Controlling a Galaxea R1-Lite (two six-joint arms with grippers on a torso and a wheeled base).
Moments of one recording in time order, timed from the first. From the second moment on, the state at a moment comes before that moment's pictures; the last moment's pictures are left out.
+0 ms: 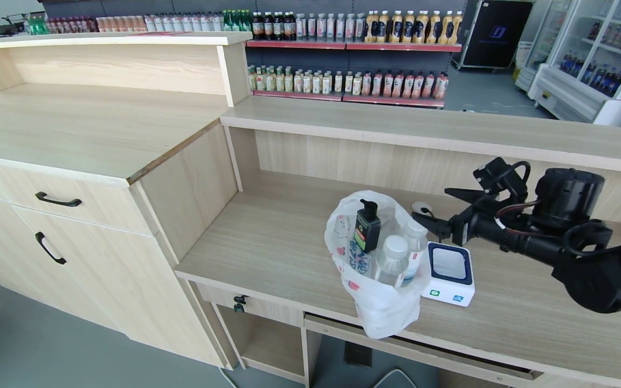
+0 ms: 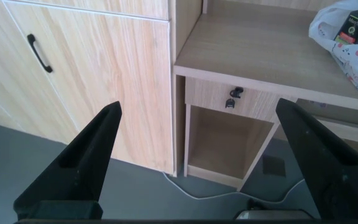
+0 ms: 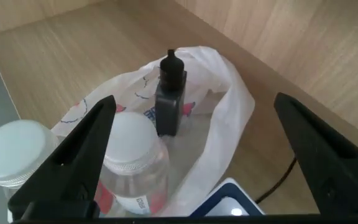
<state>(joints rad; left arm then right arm) 0.00 0.00 0.00 0.00 0.00 0.00 0.15 1.88 -0.74 -1.04 0.43 -0.29</state>
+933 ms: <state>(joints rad) 0.00 0.00 0.00 0.00 0.00 0.00 -0.03 1.22 -0.46 -0.71 0.23 -0.04</state>
